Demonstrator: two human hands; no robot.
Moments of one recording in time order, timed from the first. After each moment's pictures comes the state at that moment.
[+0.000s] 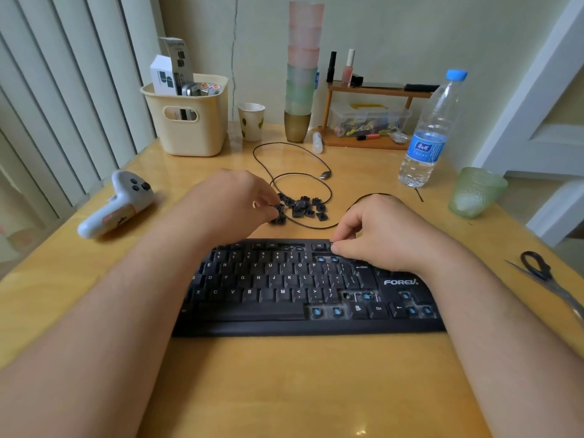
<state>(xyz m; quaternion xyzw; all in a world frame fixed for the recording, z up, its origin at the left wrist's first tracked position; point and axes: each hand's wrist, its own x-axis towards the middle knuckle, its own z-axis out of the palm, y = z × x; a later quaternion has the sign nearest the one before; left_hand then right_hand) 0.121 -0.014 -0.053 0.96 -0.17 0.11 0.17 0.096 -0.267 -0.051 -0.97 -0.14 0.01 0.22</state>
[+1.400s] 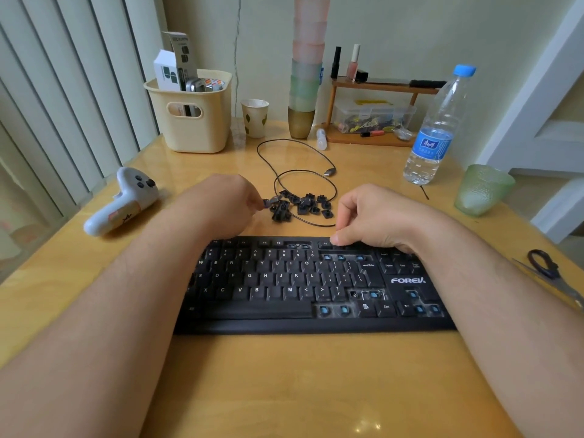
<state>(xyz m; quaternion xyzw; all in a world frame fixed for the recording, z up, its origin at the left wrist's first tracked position) 0.130 -0.001 -0.056 0.99 -0.09 0.02 0.14 0.113 -0.250 -0.038 -0.96 -0.05 0.11 0.26</state>
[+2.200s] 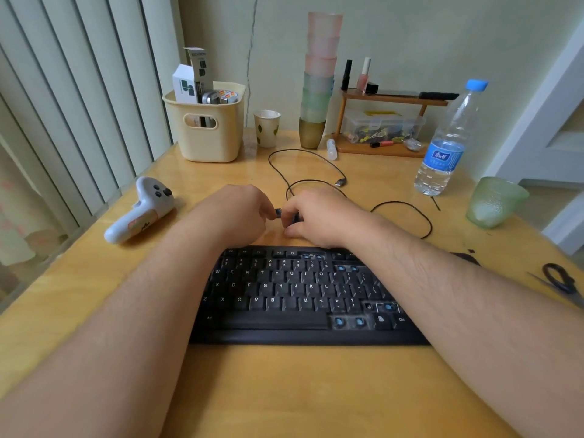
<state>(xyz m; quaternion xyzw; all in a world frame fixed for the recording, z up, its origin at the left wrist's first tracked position) 0.136 0.005 -0.059 0.98 -0.09 0.01 0.16 0.163 -0.174 -0.060 -0.96 -0.25 0.01 0.07</state>
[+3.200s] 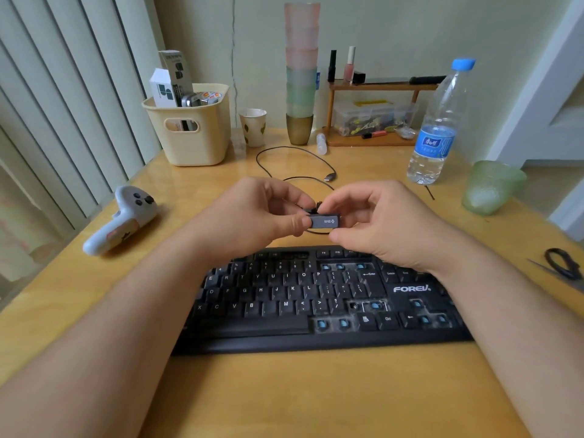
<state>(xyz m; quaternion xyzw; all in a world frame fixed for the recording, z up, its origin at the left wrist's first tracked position) 0.105 -0.037 -0.047 0.84 -0.18 -0.05 0.51 0.095 -0.265 -0.047 -0.84 -0.21 0.01 0.50</state>
